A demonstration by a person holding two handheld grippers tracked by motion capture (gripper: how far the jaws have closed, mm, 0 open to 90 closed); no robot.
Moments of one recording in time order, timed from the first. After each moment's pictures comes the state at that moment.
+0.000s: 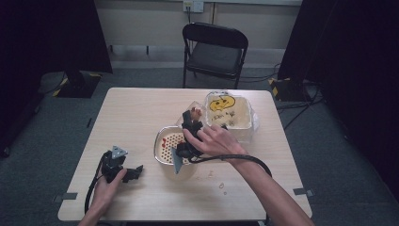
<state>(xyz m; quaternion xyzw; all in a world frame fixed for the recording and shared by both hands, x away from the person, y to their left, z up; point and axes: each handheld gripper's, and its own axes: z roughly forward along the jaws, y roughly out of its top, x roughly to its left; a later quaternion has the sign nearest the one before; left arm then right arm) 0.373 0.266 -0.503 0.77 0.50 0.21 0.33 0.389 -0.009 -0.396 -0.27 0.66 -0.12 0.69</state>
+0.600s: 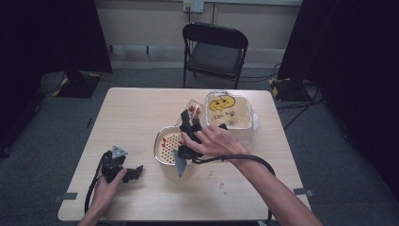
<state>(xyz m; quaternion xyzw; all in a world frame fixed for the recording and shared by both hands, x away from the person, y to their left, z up) 0.373 0.266 -0.503 0.77 0.50 0.21 0.33 0.382 -0.011 -0.387 -0.34 0.60 -0.18 0.71</state>
